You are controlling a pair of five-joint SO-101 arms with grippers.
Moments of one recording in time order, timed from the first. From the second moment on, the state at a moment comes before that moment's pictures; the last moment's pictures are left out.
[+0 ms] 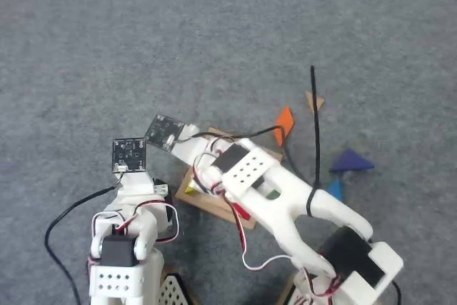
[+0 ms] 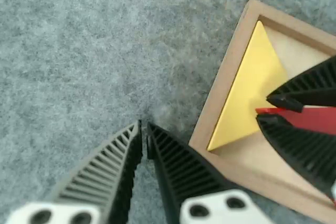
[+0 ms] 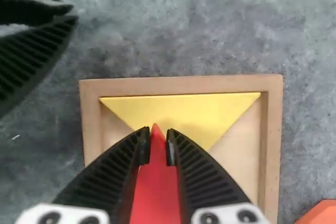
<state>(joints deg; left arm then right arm) -4.2 -103.1 97.2 72.2 11.0 -49.1 -4.3 33.8 46.2 20.4</state>
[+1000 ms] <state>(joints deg) -4.2 -103.1 97.2 72.2 11.0 -39.2 -12.1 34.4 45.5 11.8</state>
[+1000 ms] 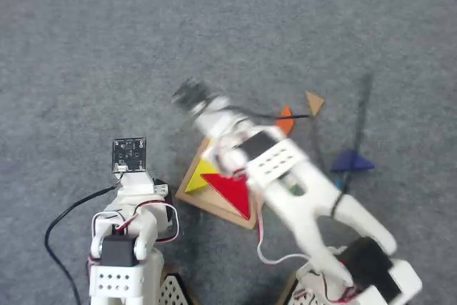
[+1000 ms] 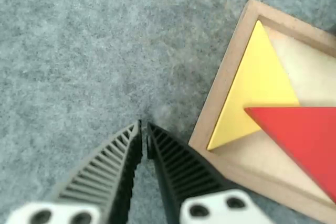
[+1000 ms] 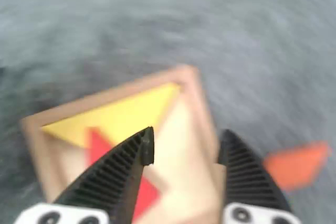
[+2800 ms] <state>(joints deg) -4.2 -103.1 97.2 72.2 11.0 -28.1 -12.3 49.1 51.0 8.0</state>
